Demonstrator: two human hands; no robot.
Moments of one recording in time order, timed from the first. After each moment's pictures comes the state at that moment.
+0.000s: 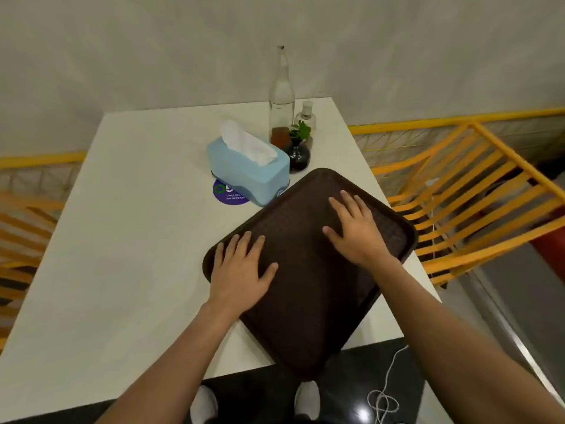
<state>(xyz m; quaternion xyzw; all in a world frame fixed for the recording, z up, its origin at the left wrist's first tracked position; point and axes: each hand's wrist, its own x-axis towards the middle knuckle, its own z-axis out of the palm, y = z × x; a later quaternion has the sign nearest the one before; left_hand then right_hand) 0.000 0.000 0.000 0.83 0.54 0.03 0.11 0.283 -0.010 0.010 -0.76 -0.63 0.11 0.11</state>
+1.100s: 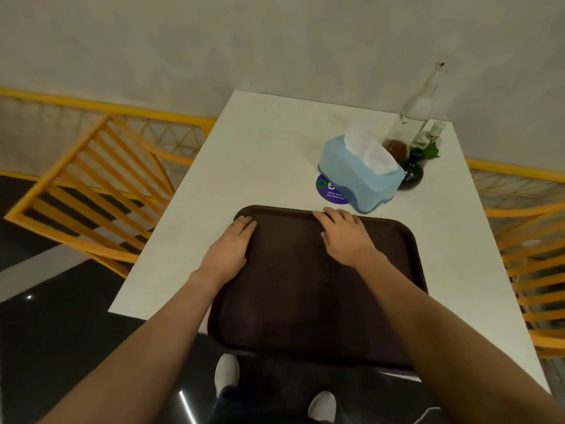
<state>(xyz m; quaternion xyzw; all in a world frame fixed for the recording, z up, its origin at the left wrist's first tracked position) -0.203 0.031 -0.003 0.76 0.62 0.07 0.16 0.079 0.070 0.011 -0.59 -0.81 0.07 -0.02</state>
